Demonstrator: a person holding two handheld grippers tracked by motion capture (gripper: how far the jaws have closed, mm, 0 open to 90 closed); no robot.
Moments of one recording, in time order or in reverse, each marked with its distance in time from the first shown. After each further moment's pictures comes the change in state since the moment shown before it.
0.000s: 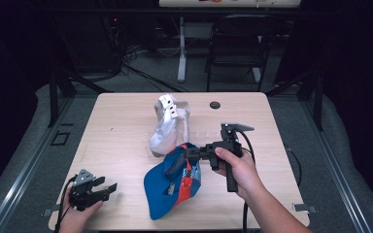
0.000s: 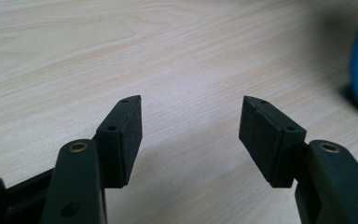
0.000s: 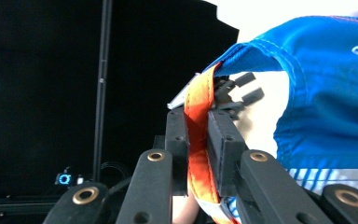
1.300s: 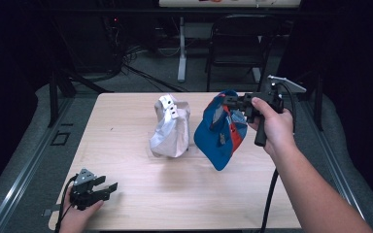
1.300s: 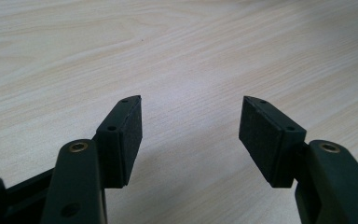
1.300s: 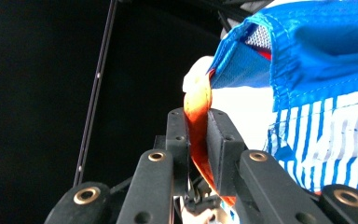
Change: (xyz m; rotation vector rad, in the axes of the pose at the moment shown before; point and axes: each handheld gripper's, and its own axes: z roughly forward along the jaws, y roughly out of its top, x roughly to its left) left arm -0.001 0.002 0.002 0.011 -0.006 0.010; right arm 0.067 0.066 -0.096 -0.358 -0.159 -0.034
